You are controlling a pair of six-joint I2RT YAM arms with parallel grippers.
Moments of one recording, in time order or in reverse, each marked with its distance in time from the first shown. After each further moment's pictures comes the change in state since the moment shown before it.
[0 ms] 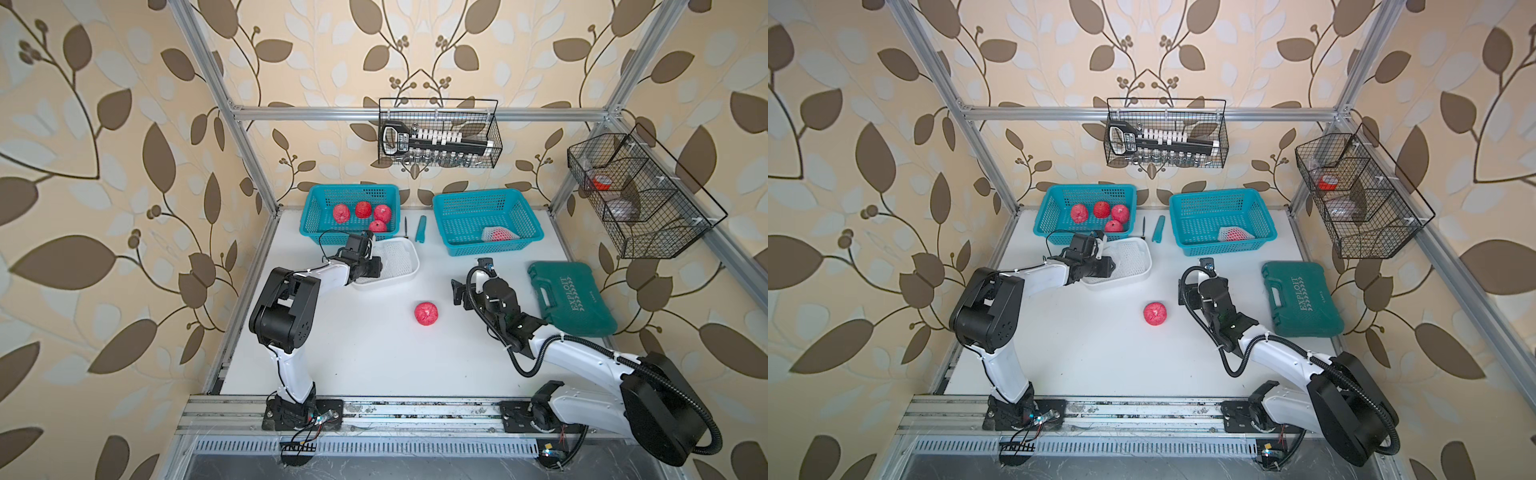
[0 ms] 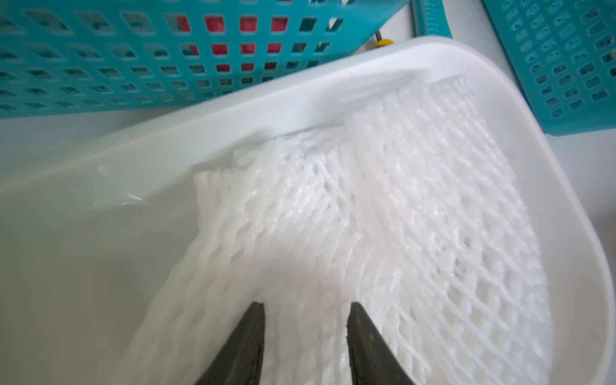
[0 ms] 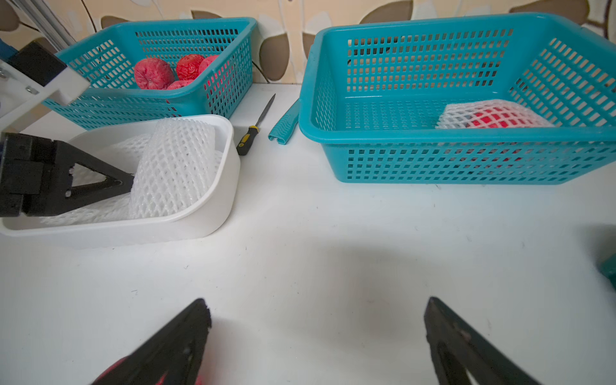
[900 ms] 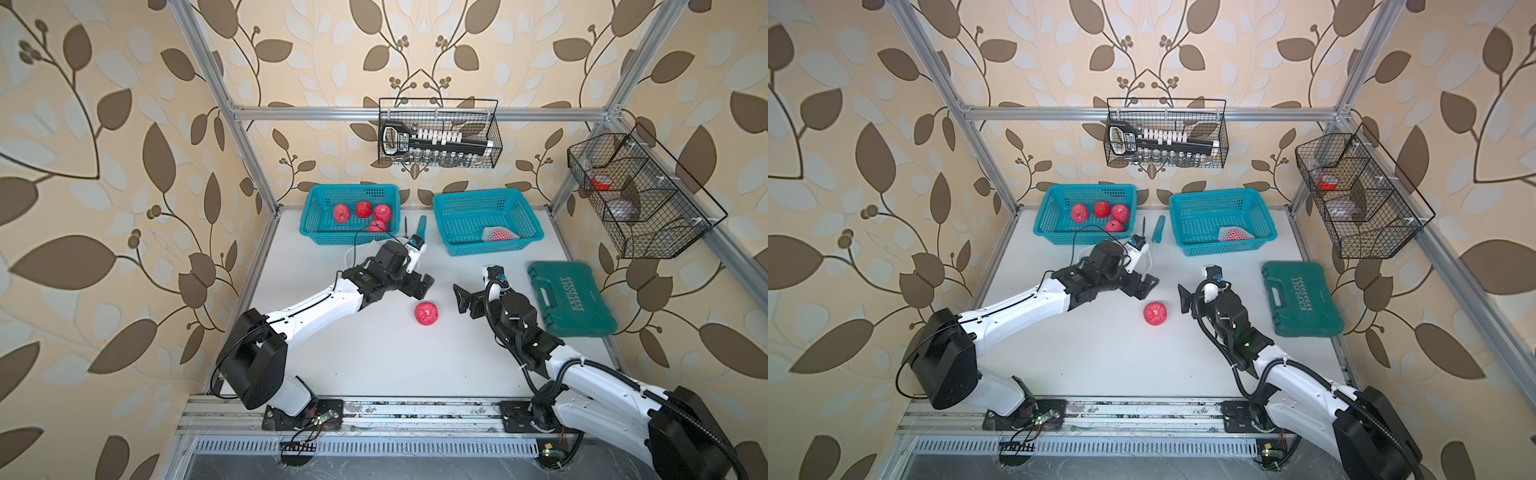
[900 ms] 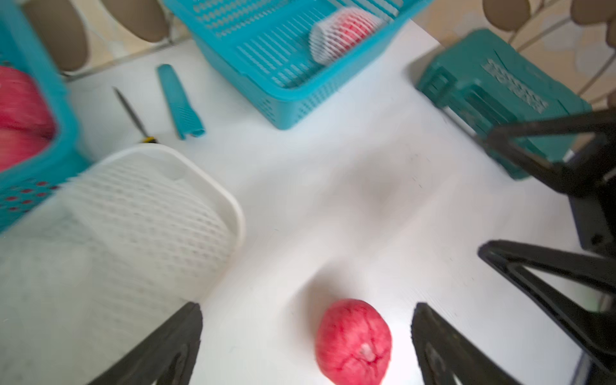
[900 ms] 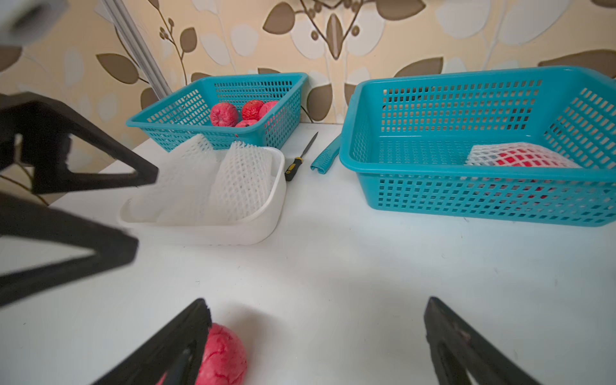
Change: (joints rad) left arm -0.439 -0.322 0.007 -0.172 -0.045 0.130; right arm -0.001 -0.270 -0.176 0.115 -0.158 -0.052
